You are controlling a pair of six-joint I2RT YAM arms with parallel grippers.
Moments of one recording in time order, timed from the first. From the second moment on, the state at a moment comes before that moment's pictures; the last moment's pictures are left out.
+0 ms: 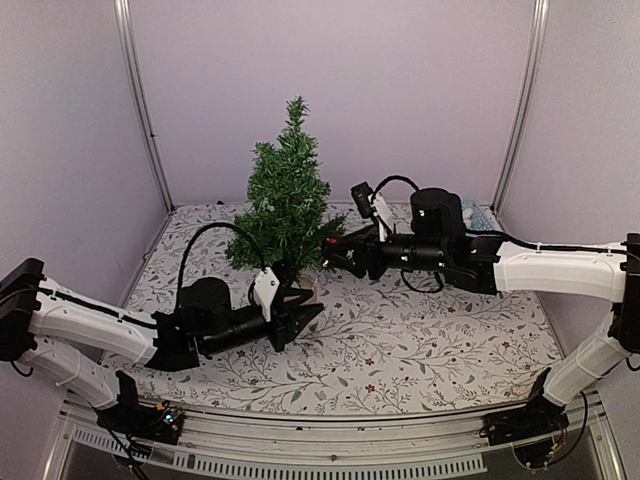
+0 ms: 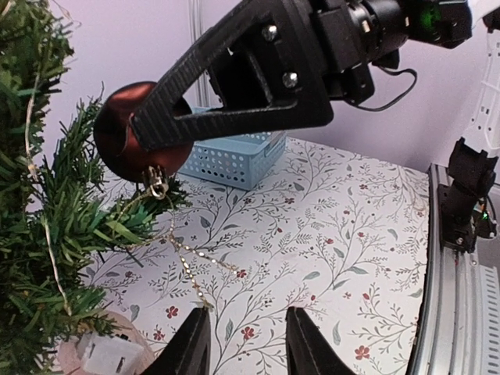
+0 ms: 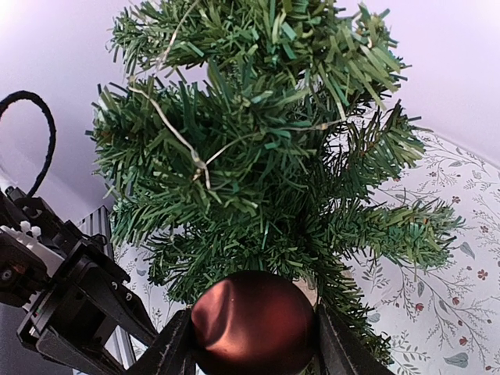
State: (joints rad) left arm -1.15 1.34 0.51 0.71 -0.15 -0.01; right arm 0.89 1.49 1.03 0.19 -0.25 0.23
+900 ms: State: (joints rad) left arm -1.11 1.41 0.54 0.80 -0.19 -0.19; right arm 0.89 1.49 1.03 0.19 -0.25 0.21
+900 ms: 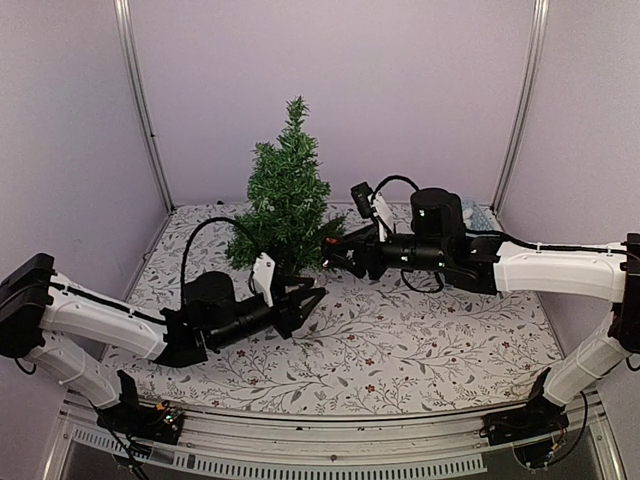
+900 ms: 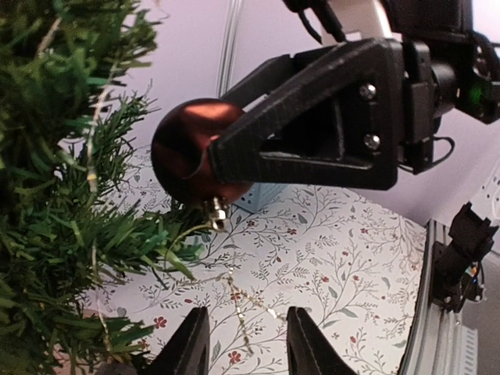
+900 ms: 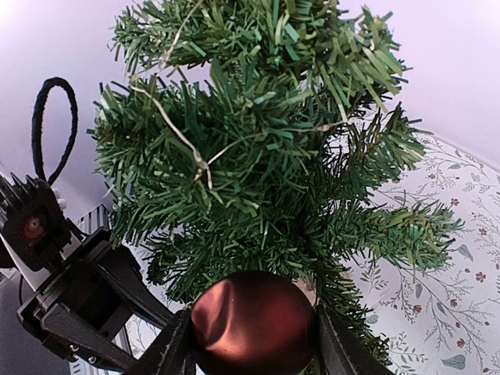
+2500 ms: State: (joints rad) left arm -1.09 1.47 0.59 0.72 -0.29 -0.25; right arm 0.89 1.55 1.07 0.18 -0.21 0.20
